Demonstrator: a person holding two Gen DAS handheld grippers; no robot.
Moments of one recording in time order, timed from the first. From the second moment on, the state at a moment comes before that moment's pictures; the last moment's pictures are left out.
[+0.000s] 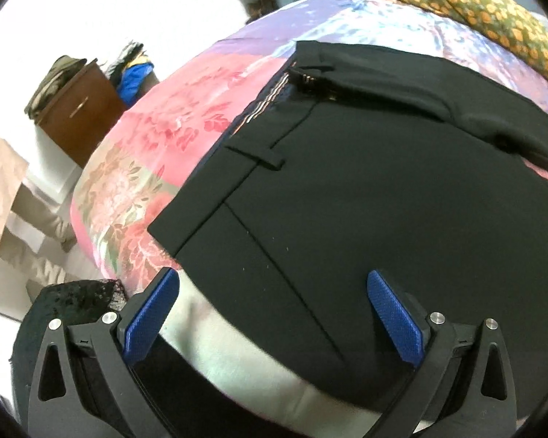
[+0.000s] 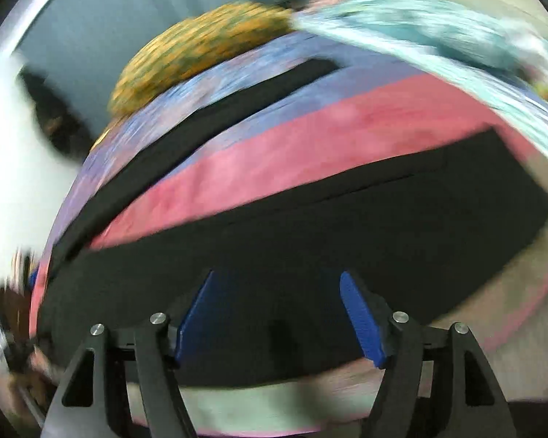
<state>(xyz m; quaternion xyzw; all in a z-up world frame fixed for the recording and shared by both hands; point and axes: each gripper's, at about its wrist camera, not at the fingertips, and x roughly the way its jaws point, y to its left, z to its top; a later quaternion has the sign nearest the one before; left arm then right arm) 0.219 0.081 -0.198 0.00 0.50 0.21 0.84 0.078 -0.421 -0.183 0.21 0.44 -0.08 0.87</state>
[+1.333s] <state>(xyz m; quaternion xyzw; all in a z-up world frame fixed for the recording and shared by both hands) 0.409 0.072 -0.238 -0.01 0.42 0.19 0.89 0.511 -0.464 -0.249 -0.02 0.50 0.01 0.86</state>
